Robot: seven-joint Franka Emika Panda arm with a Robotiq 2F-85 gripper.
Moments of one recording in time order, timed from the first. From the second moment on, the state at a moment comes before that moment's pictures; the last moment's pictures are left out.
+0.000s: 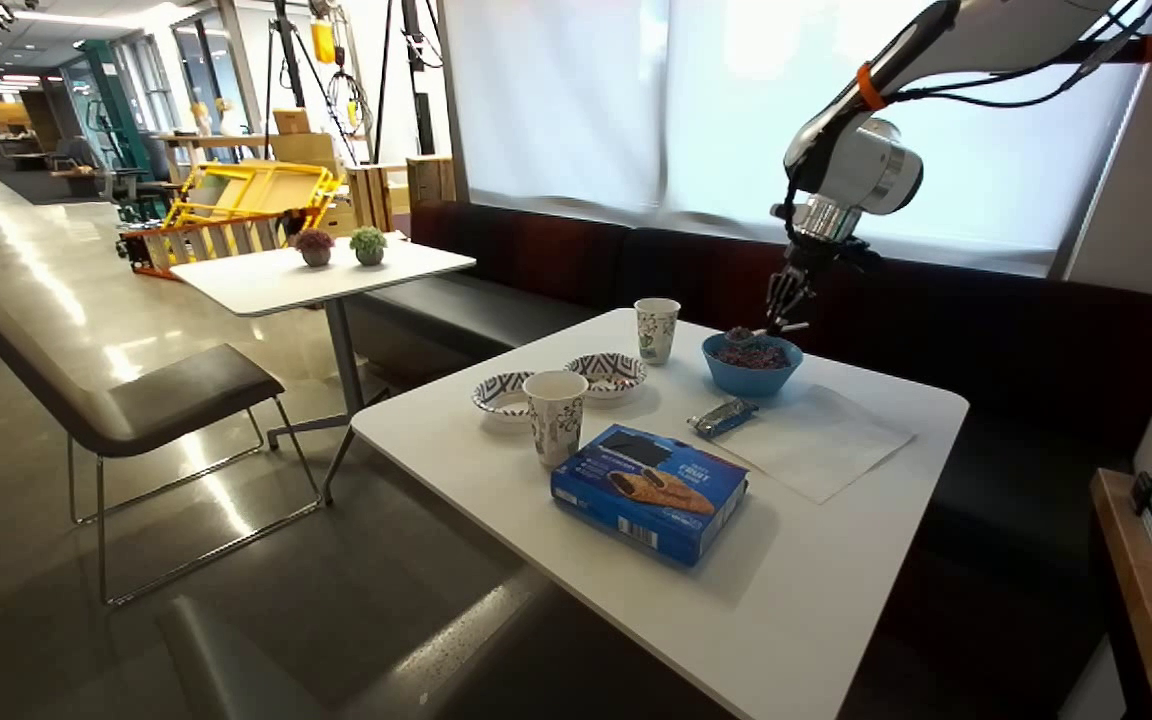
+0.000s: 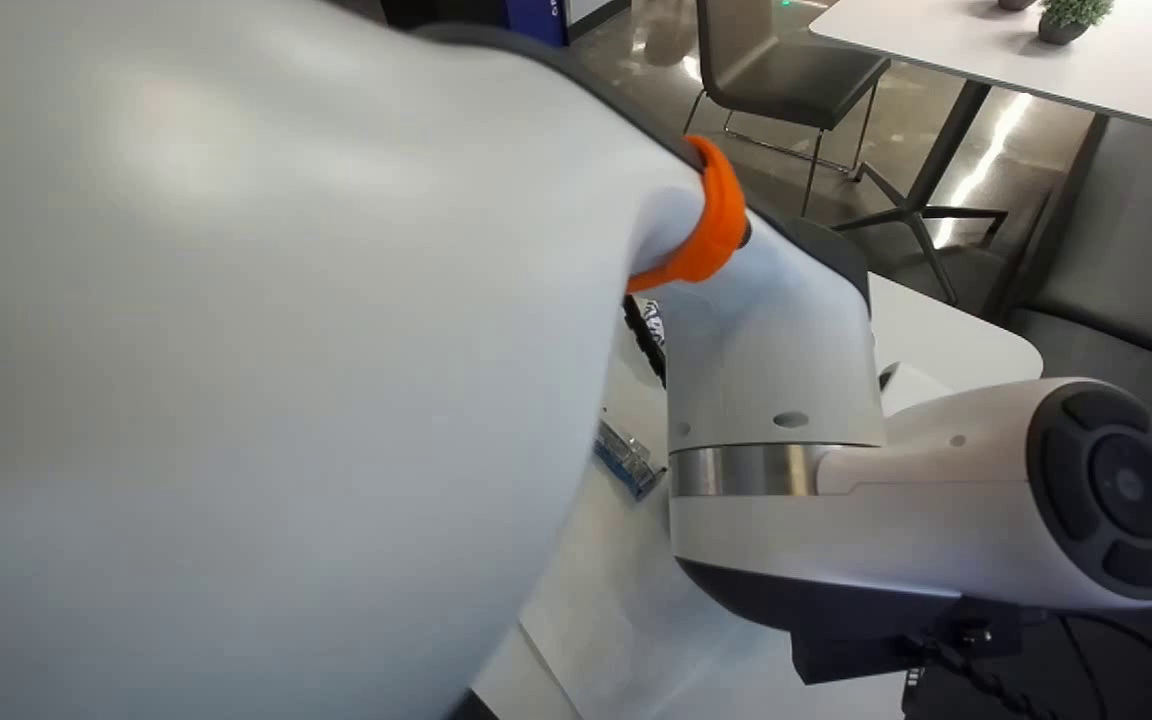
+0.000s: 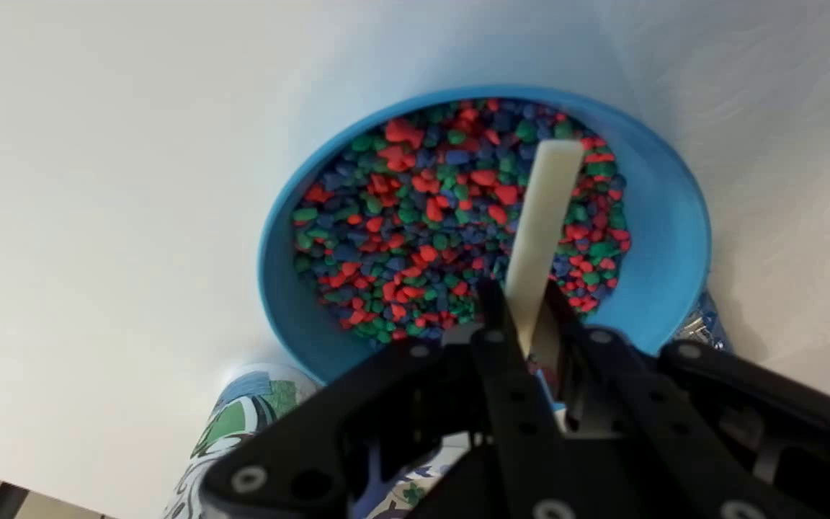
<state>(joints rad) -0.84 0.64 0.16 -1.81 0.39 2.47 -1.71</state>
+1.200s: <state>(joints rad) -0.63 0.52 0.12 -1.88 0.39 2.47 -1.67</state>
